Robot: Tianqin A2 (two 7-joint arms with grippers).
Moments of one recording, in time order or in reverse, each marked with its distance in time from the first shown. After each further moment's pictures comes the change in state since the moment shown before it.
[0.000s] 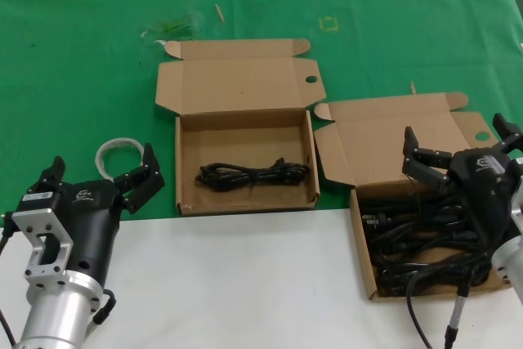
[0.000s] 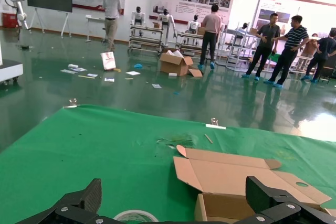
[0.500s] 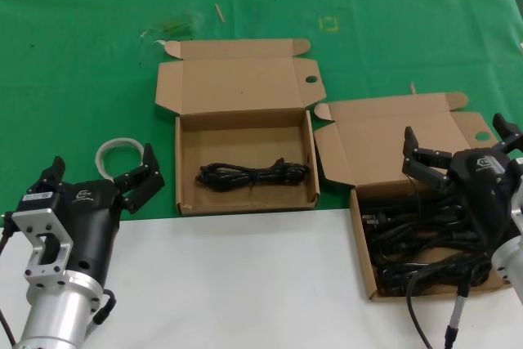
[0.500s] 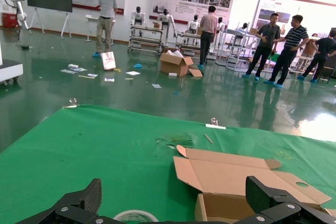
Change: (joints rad) left arm 0.000 0.000 0.000 0.000 0.000 0.000 0.000; right arm 0.000 0.000 0.000 0.000 0.000 0.000 0.000
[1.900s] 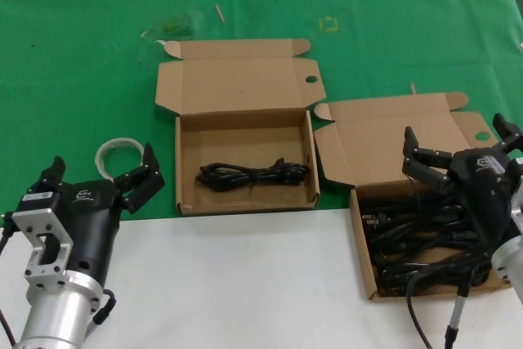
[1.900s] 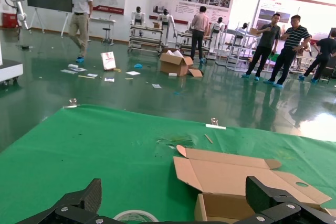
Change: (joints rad) left arm 0.000 0.000 0.000 0.000 0.000 0.000 0.000; right arm 0.000 0.000 0.000 0.000 0.000 0.000 0.000
